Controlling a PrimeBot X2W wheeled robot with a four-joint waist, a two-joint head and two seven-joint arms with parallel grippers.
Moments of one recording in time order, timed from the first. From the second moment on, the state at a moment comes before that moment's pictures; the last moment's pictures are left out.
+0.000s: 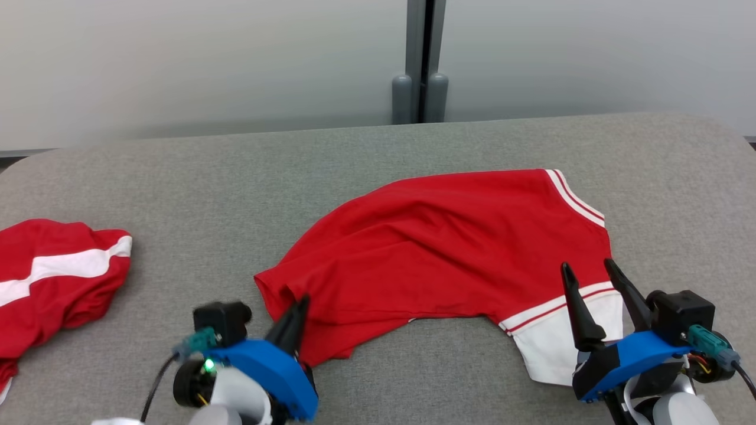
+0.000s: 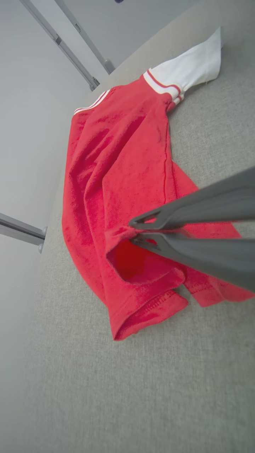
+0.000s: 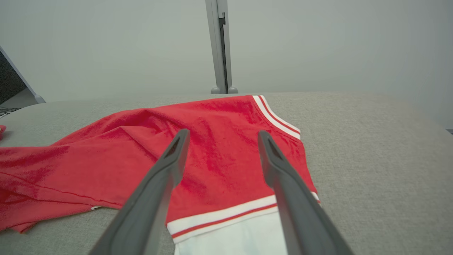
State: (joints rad) left arm -0.20 0.08 -0.28 0.39 -0.52 -0.12 0.08; right arm -0.11 -0.05 -0.02 0.18 0.14 0.13 -0.03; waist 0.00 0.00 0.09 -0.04
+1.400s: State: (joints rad) left arm -0.28 0.13 -0.32 0.45 -0.50 0.13 0.32; right arm -0.12 -0.05 0.02 0.15 0.16 0.13 -0.03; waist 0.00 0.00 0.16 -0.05
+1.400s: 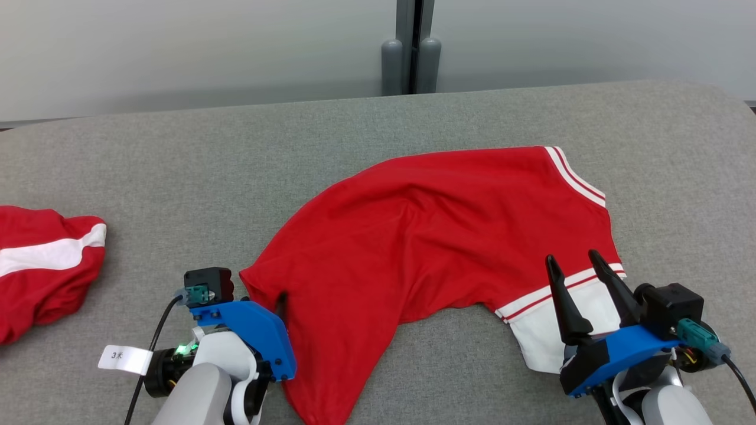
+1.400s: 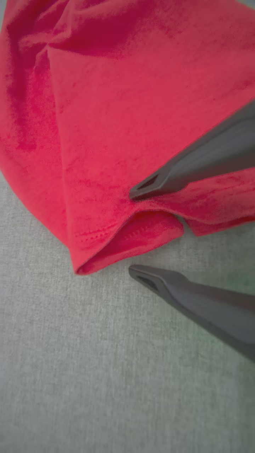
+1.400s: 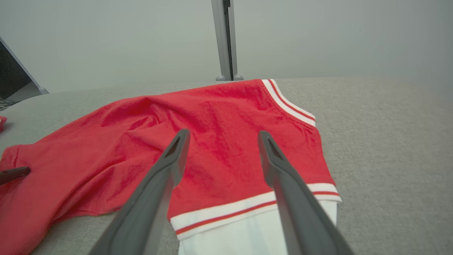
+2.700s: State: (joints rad) left arm -0.72 0.22 -0.36 0.82 -0.38 0.04 -0.09; right arm -0.21 -0.05 0.09 0.18 0.18 0.13 -0.06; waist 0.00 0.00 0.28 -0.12
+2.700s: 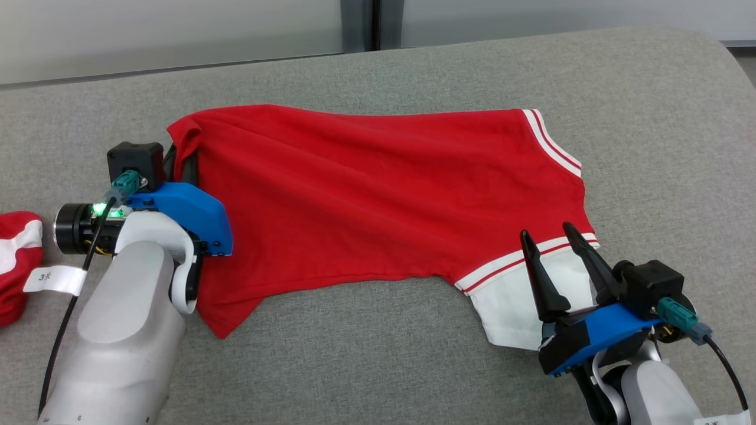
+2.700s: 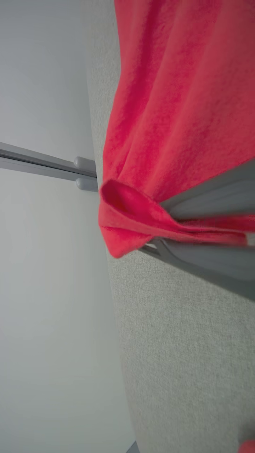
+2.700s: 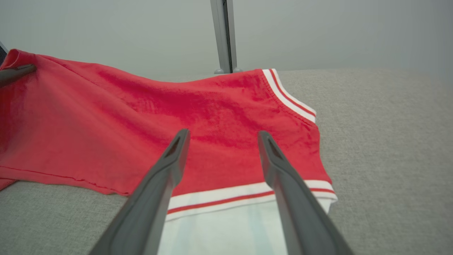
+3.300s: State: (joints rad) left arm -0.48 0.16 -0.27 0.68 -0.47 -0.07 -0.26; right arm -0.17 -0.05 0.00 0.18 0.18 0.13 -0.04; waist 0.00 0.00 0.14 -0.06
